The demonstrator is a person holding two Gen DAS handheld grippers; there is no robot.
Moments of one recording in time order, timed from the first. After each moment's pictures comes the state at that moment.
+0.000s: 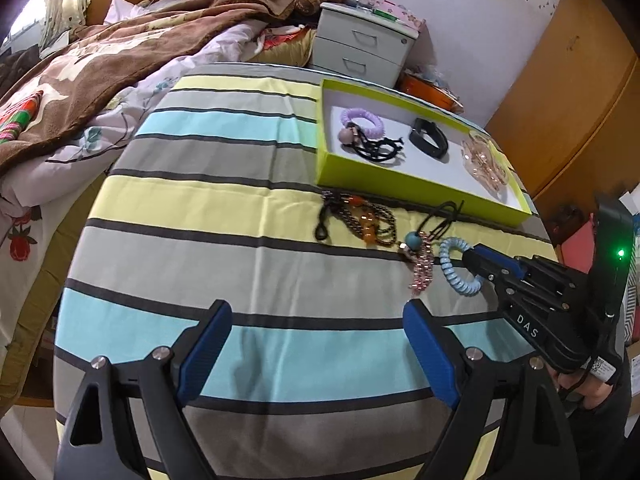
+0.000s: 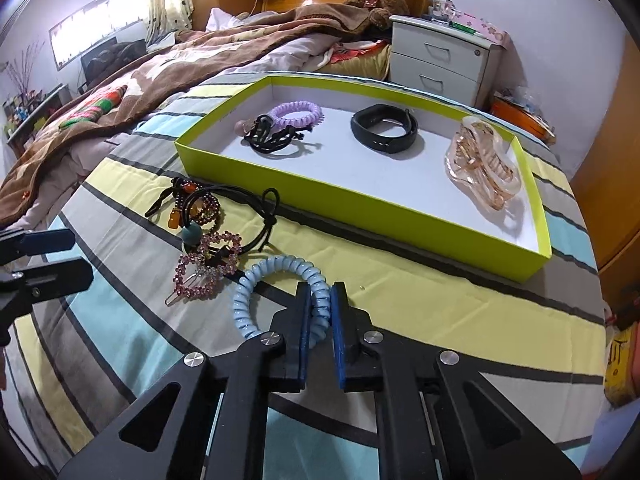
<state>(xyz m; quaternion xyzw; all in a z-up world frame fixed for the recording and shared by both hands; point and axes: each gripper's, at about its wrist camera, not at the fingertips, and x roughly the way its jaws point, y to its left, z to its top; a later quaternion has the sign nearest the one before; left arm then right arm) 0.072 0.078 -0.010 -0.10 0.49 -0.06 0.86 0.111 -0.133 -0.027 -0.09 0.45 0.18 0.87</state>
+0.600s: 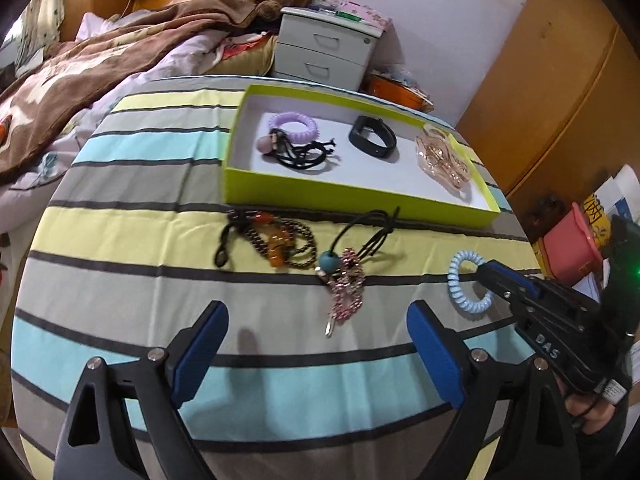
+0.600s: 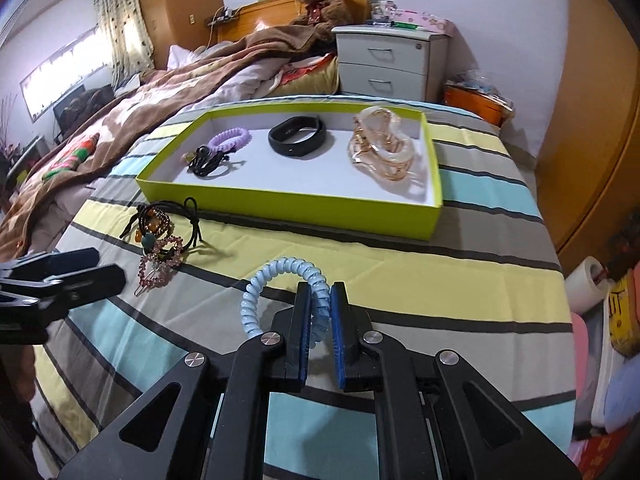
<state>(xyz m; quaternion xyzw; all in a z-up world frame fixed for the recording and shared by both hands) 0.092 0.022 -0.012 -0.09 0.47 -0.10 0.87 0.093 -0.198 -0.011 -0.02 0.43 0.13 0.89</state>
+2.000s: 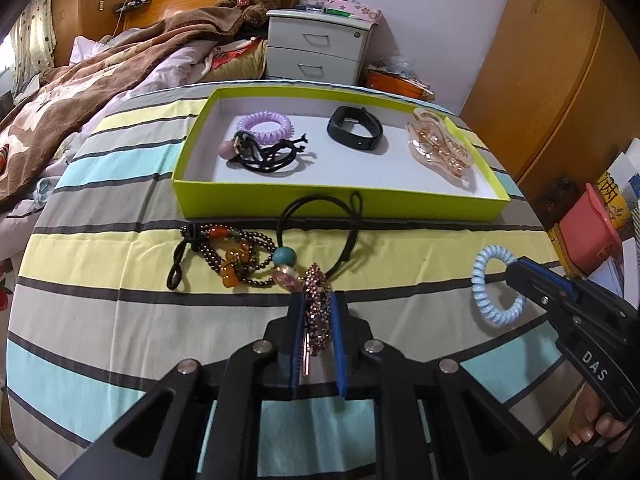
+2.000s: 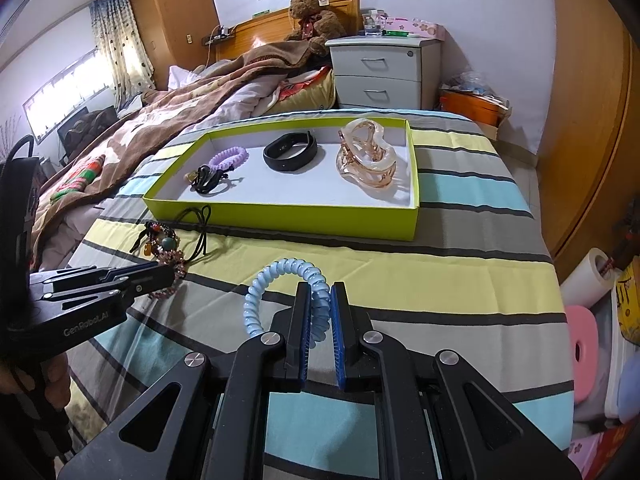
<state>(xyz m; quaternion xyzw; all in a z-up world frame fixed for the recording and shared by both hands) 0.103 -0.015 -0.022 -0.05 0.46 -0.09 0.88 0.086 -0.216 -0.004 0.01 0.41 0.14 0.90</state>
